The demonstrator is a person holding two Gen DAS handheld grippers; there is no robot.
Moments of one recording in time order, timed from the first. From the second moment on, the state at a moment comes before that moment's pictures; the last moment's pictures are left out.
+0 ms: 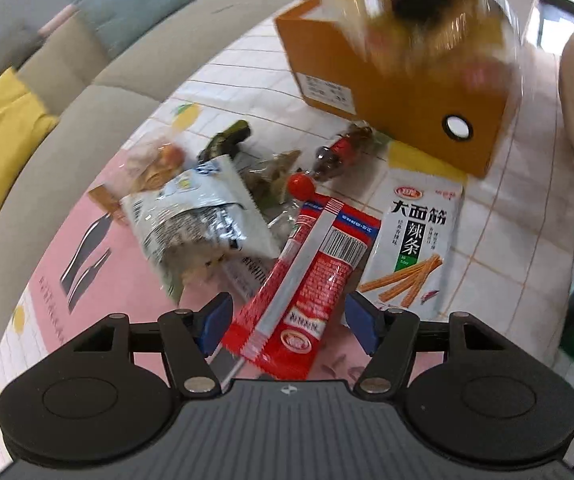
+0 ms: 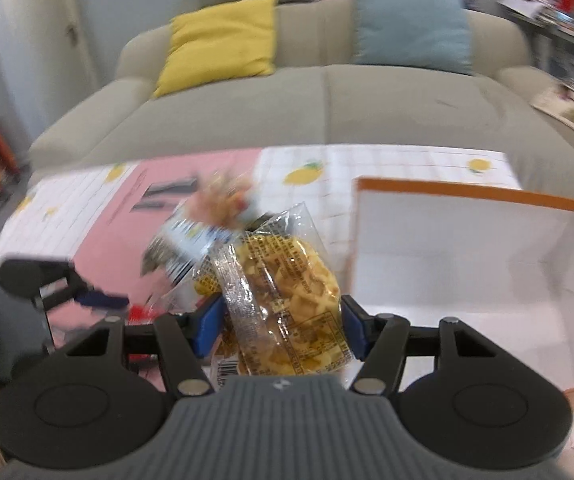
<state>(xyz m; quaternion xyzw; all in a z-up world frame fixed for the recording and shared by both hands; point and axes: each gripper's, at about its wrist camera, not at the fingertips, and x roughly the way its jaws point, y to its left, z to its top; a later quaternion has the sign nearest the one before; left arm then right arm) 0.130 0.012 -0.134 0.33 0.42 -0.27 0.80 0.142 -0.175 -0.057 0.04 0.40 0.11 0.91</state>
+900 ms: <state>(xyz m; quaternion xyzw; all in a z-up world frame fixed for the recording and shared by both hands) 0.155 0.006 -0.125 0.17 0.53 -0.23 0.80 0.177 -0.272 -0.098 0.12 0.46 -0.04 0.88</state>
